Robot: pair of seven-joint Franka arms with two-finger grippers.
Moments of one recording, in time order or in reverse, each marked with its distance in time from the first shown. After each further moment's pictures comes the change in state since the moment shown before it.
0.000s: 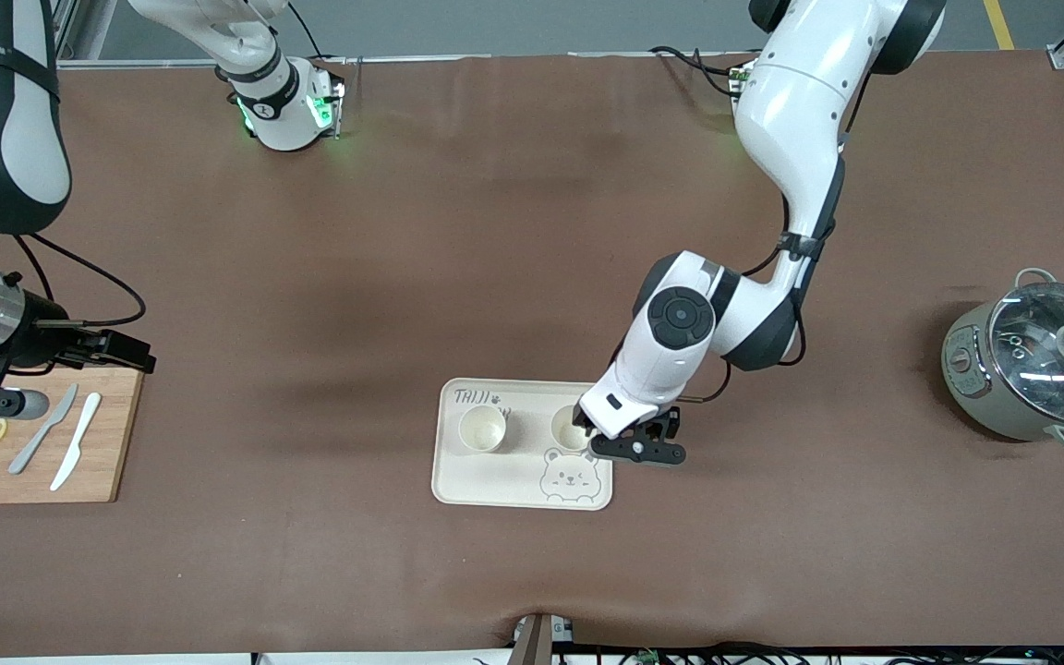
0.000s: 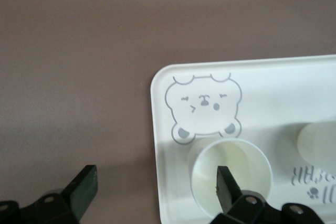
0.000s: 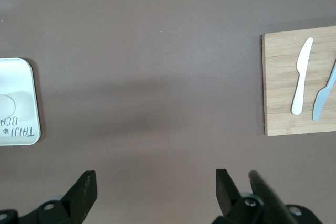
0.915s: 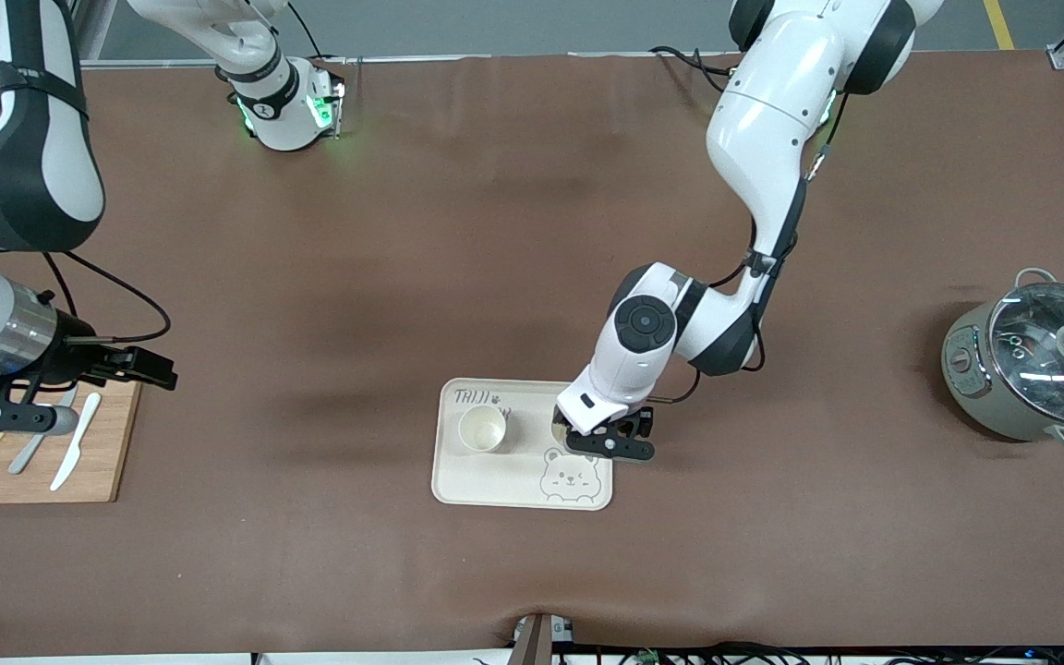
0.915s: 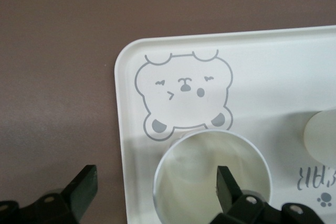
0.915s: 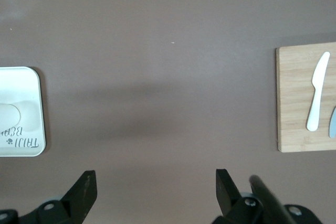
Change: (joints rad) left arm -0.053 0.085 0.004 0.012 0.000 0.059 -0.034; right arm 0.038 0.041 0.004 -0.002 0.001 0.082 0.017
